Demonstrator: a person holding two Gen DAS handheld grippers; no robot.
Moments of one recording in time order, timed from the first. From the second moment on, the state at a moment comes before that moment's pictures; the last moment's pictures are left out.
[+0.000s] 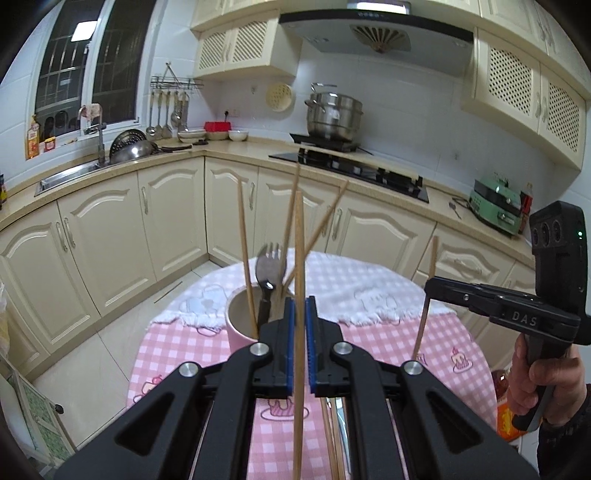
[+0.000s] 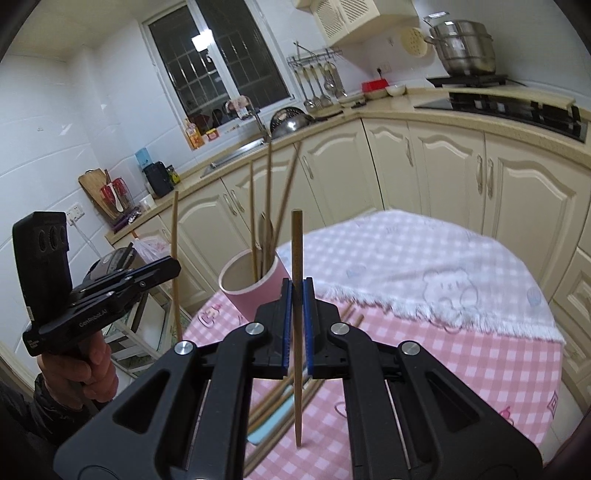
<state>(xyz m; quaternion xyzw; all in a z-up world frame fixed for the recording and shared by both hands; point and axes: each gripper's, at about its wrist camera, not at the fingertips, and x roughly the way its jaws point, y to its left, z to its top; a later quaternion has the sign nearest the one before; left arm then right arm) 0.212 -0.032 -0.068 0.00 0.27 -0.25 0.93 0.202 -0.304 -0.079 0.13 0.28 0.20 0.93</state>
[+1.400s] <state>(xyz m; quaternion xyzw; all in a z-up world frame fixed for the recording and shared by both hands) 0.284 -0.029 0.023 -0.06 0.13 -0.22 0.97 0.264 -0.249 0.043 0.07 0.18 0.27 0.94</state>
